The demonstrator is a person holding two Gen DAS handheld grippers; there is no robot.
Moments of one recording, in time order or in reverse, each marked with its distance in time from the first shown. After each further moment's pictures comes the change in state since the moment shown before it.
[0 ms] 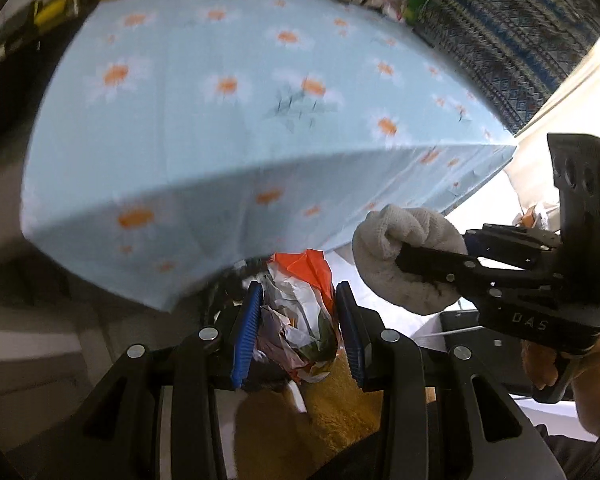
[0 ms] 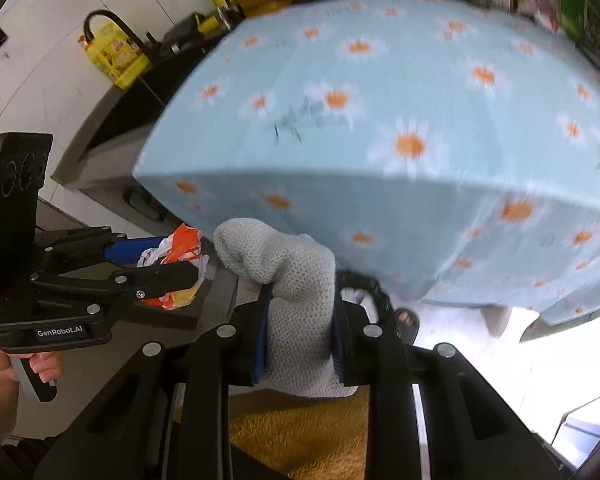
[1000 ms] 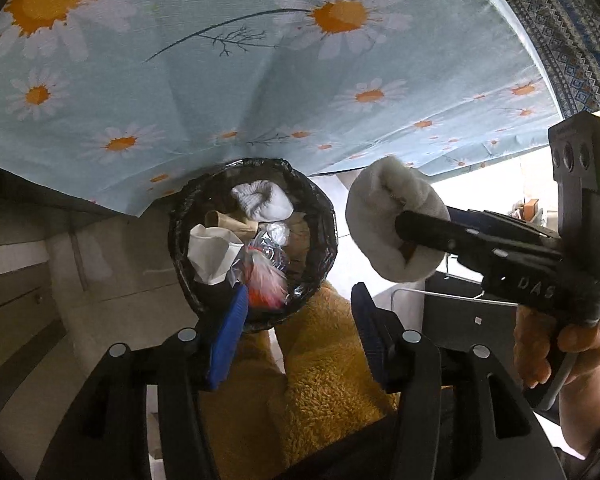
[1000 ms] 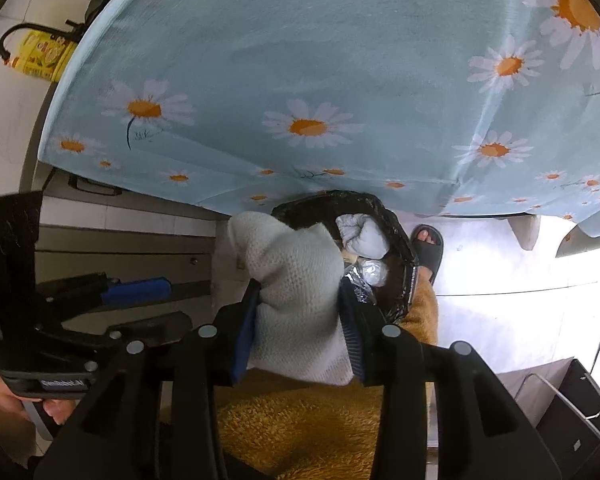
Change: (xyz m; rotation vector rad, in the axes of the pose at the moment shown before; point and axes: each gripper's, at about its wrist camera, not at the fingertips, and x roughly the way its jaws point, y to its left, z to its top) left arm 0.101 0.032 -0.027 -0.179 0.295 -0.040; right arm 0.092 -0.060 -0.016 0.210 0.214 0.058
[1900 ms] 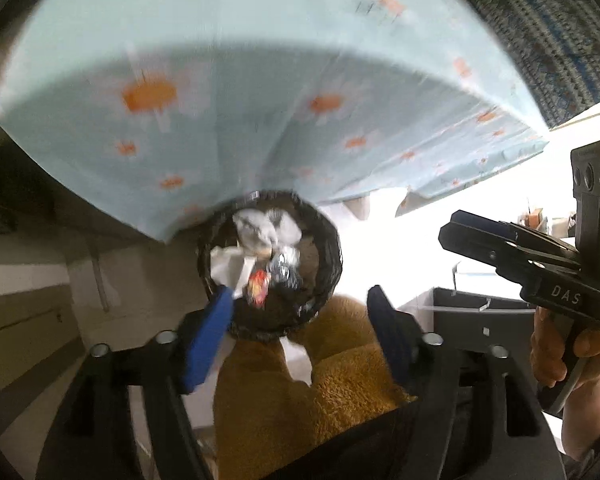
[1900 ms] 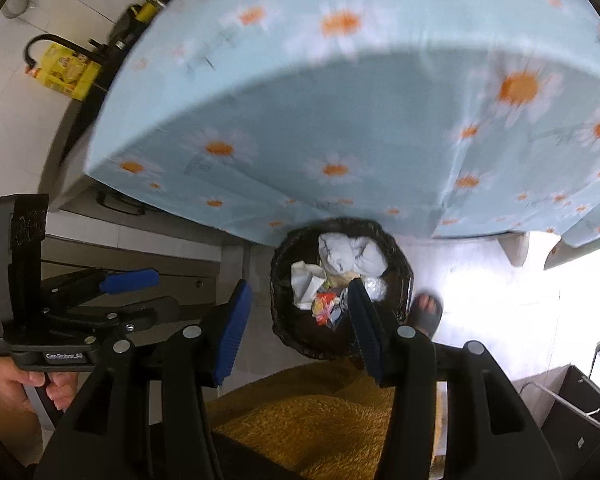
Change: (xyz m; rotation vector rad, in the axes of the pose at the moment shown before) left arm -0.073 -0.009 -0.014 0.040 -0.143 0.040; right arm -0.075 0.035 -0.016 -0.032 -0.158 -0.023
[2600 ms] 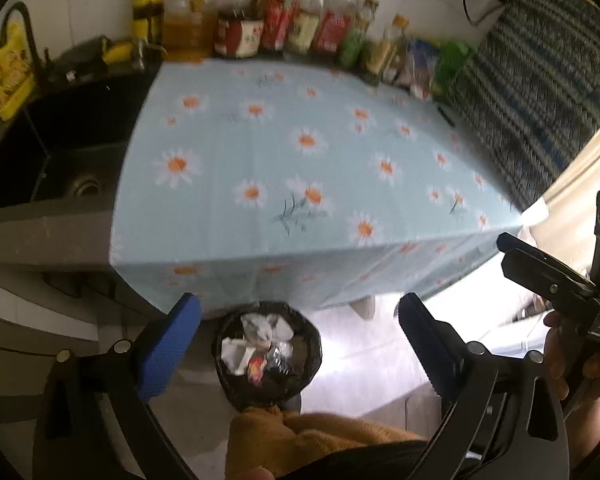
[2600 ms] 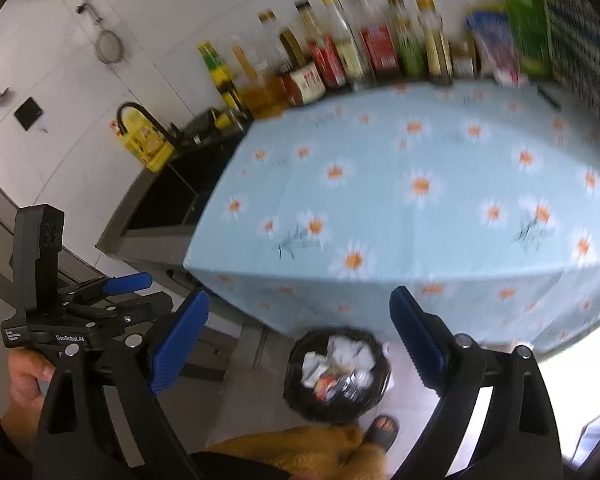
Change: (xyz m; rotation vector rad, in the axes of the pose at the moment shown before) left arm -0.147 -0.090 0.020 -0.023 -0.380 0.119; right arm -0.183 0.013 0.032 -0.184 -0.369 0.080
